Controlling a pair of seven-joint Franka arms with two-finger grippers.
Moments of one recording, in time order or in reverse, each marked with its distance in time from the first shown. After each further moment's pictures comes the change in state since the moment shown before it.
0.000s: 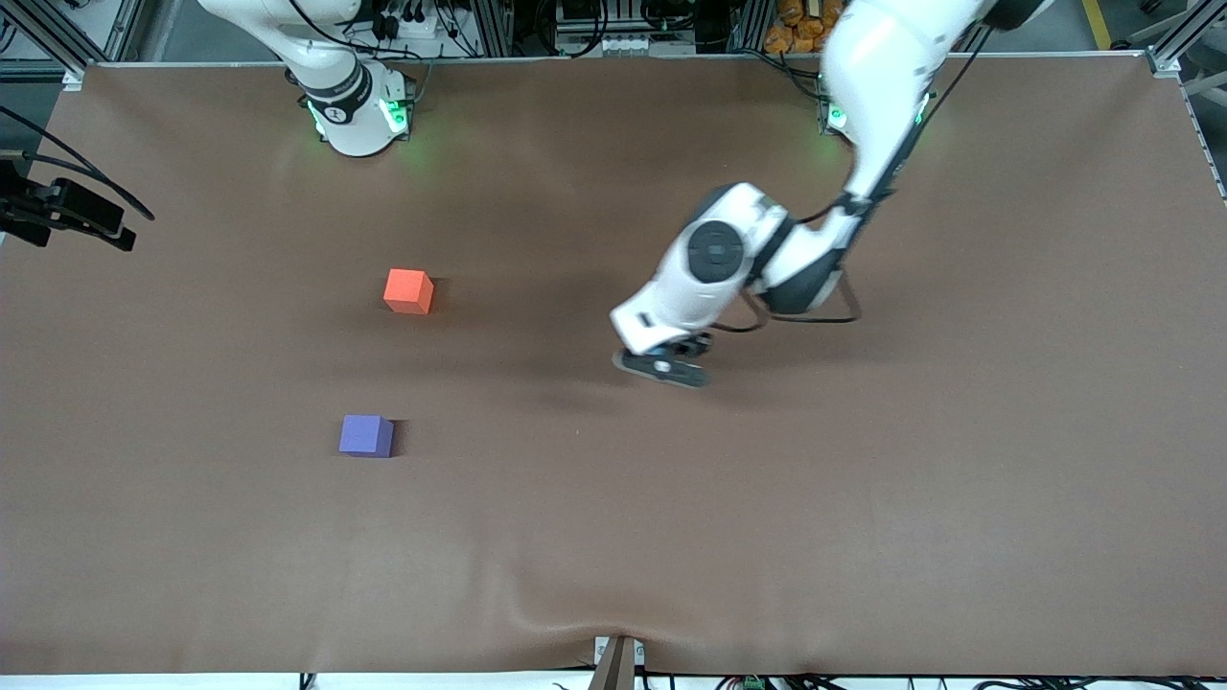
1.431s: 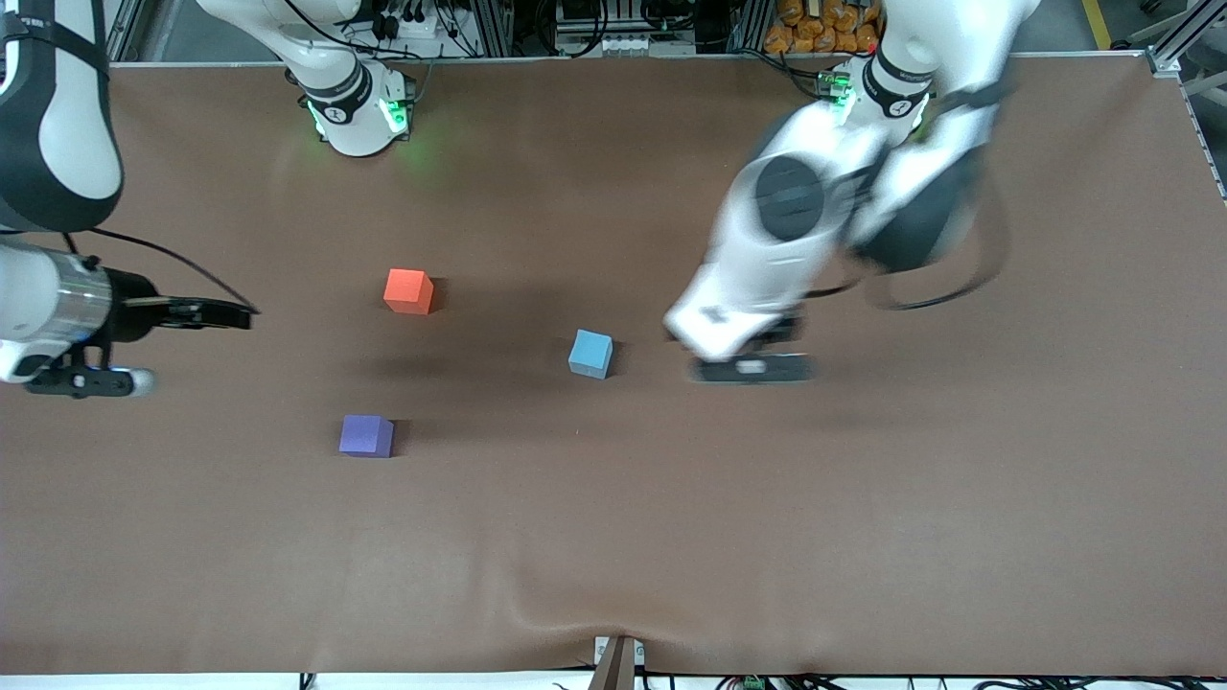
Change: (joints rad) left arm 0.050 -0.255 0.233 0.280 -0.002 -0.635 -0.073; right arm 0.067 0.261 0.012 -0.006 0.159 0.068 0.082
